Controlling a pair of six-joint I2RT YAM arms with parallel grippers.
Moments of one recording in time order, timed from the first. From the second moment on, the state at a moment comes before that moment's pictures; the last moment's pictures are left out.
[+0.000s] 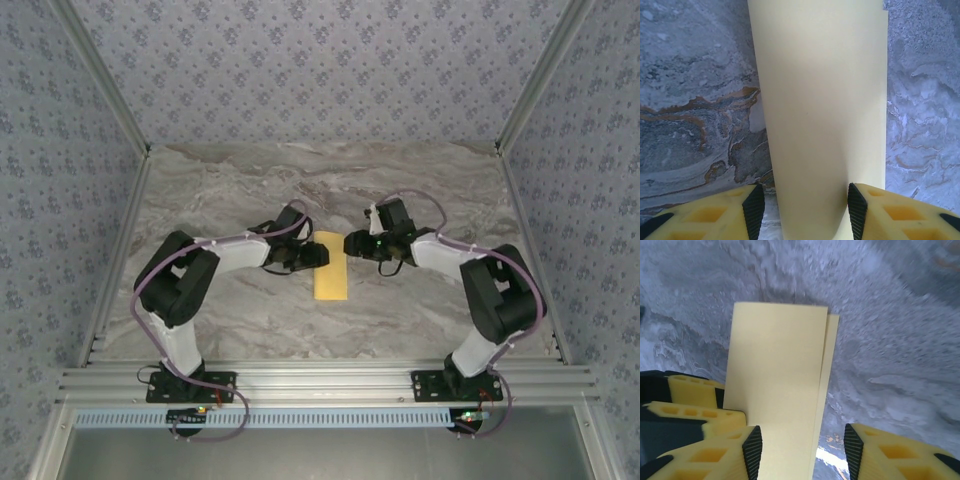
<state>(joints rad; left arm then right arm) -0.66 1.85 1.04 -0.20 0.28 -0.70 0.43 1.63 0.88 -0.14 -0.35 0.50</state>
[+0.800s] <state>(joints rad) -0.68 1.88 1.13 -0.32 0.24 -0.65 0.40 1.57 0.80 -0.22 -0.26 0.45</state>
